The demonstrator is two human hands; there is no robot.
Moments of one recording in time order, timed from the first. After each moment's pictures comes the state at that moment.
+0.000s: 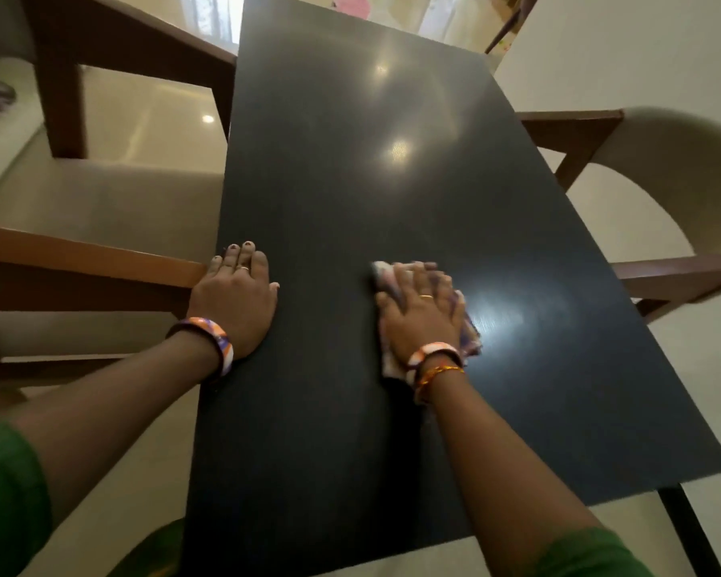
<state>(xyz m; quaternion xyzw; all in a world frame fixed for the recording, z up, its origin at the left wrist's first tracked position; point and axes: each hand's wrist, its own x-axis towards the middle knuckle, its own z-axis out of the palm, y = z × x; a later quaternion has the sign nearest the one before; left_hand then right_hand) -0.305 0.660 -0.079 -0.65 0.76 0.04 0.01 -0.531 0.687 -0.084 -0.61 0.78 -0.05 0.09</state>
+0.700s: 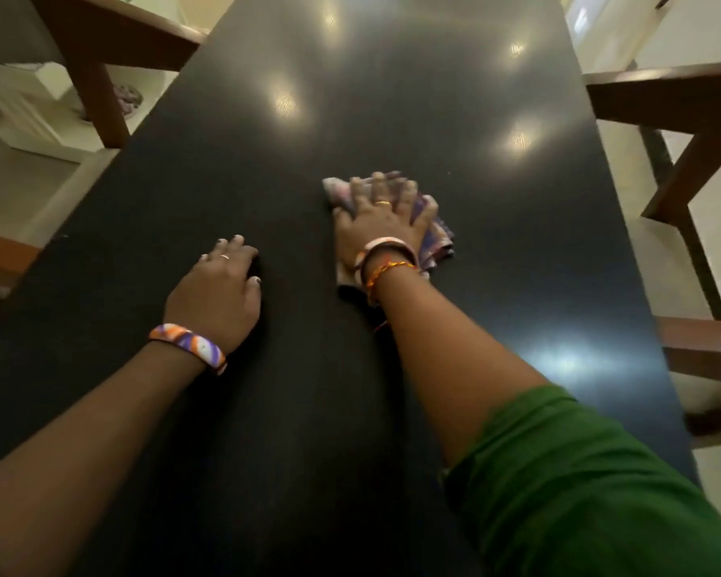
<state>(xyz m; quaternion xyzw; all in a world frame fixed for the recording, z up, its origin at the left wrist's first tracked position) -0.523 0.632 -0.062 -0.77 0.62 0.10 -0.08 -0.669 0.511 -0.091 -0.74 0.65 -0.06 0.13</state>
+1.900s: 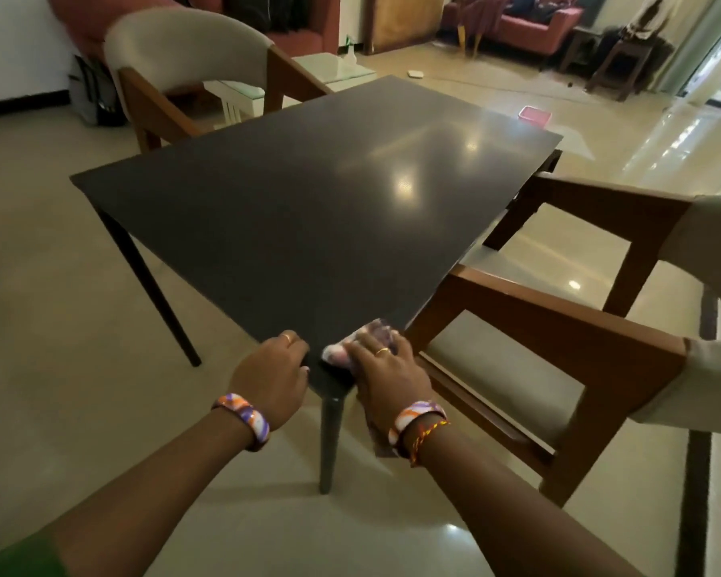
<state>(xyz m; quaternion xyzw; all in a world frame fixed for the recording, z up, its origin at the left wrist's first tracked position) -0.920 0.918 -0.067 -0.85 0.51 0.05 -0.14 -1.058 0.810 -0.065 -0.95 0.28 -0.02 0.14</state>
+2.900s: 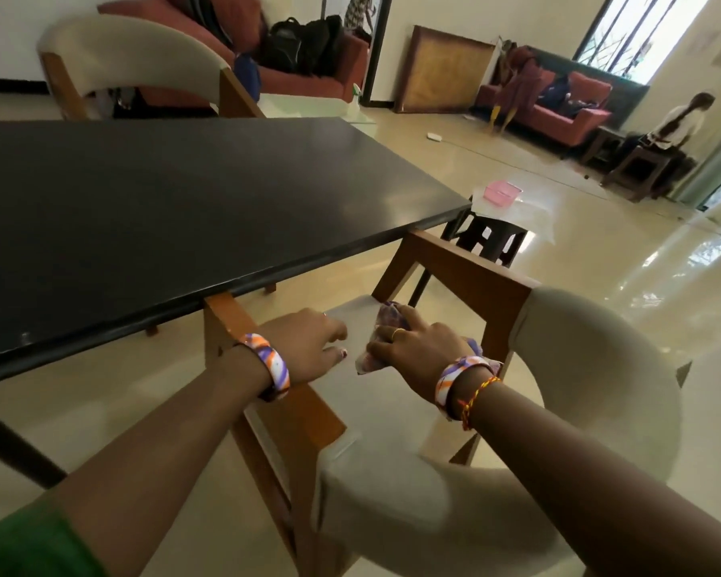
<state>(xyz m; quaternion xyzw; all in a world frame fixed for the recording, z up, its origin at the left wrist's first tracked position) -1.199 0.546 0.021 -0.84 0.51 0.13 -0.14 -1.316 0.415 0.040 -0.97 0.05 0.14 -0.19</state>
